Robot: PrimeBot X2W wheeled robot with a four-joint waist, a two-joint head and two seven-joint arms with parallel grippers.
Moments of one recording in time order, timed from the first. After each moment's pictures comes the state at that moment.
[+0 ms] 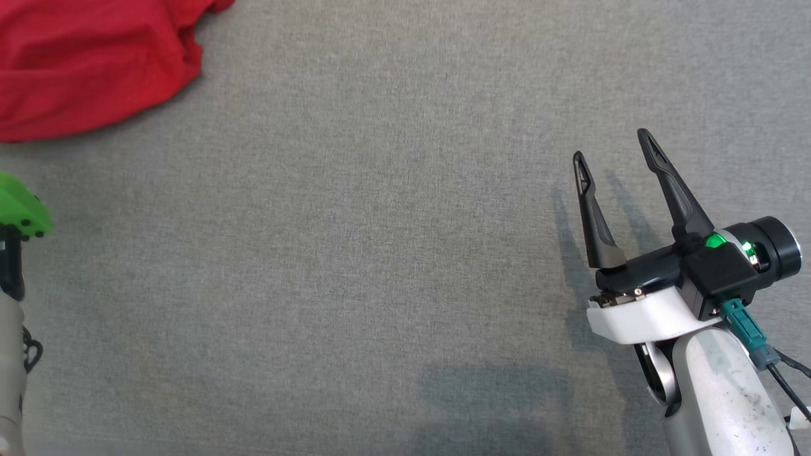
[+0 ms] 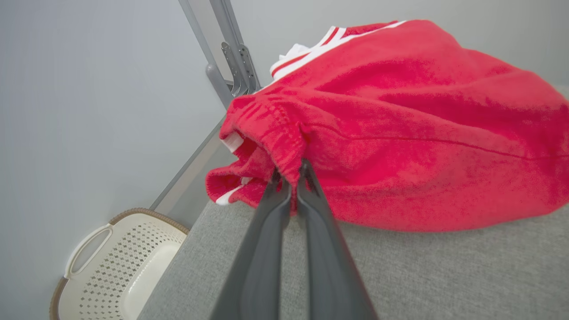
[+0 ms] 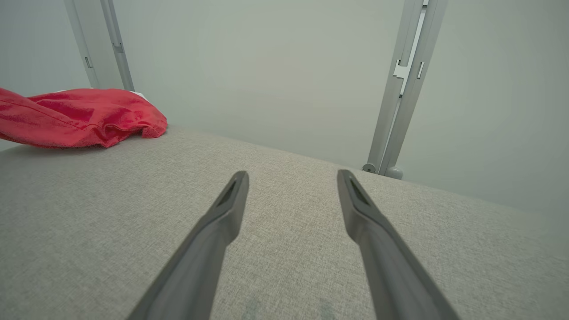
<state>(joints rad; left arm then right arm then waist) -0.91 0.39 0.03 1.13 -0.31 -0.12 -0.24 -0.23 -0.07 0.10 -0.08 -0.10 0.13 -0.26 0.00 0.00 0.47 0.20</state>
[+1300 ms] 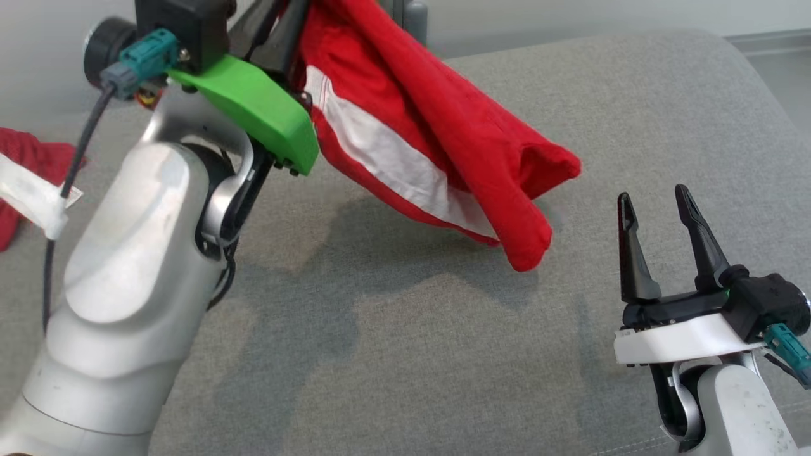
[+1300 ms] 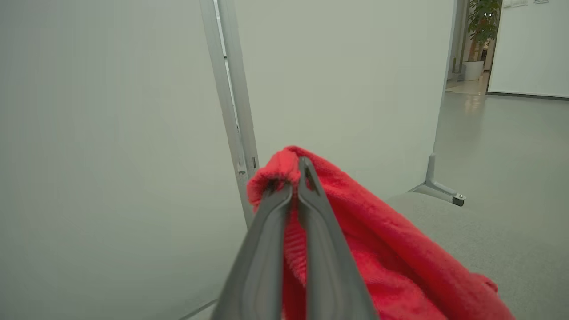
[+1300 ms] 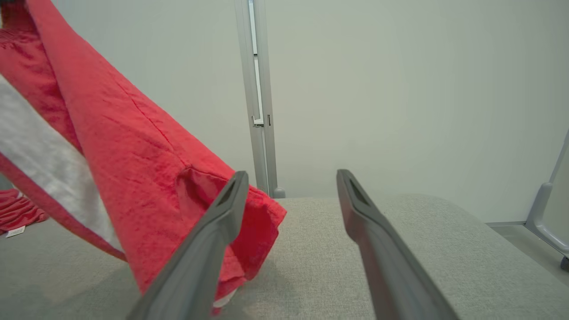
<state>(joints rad) -0.88 0.26 -0.51 0.18 -0.51 -0.03 0.13 -0.12 -0.05 0.01 -0.04 0.11 0.13 -0.26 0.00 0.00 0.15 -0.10</state>
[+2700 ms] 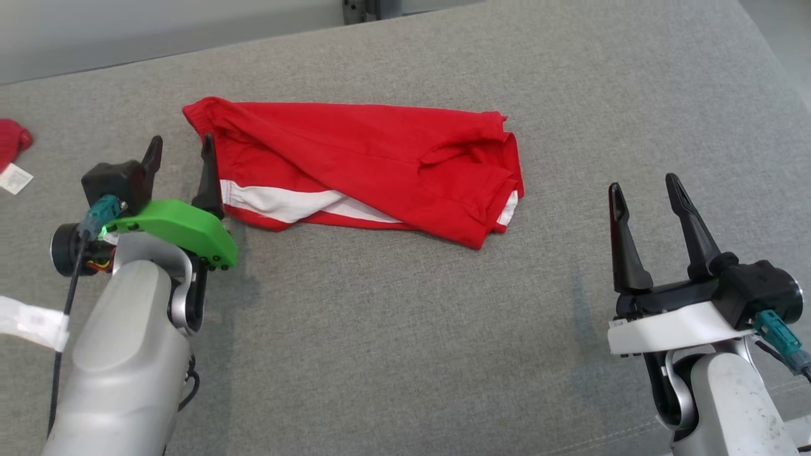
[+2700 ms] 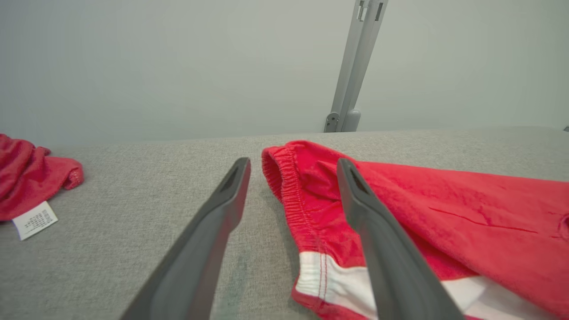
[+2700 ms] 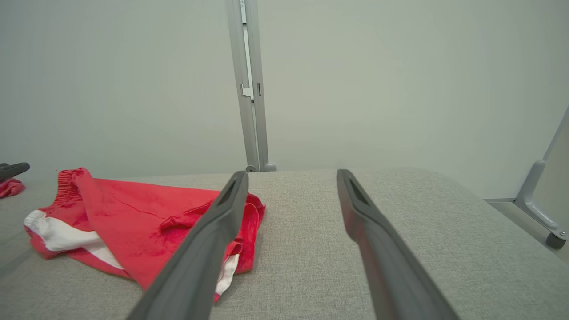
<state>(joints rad) -0.71 0.21 -0.33 0.81 -0.50 0.00 -0.26 -0.16 -0.05 0.02 0.00 0.10 0.13 -0.26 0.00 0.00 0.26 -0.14</state>
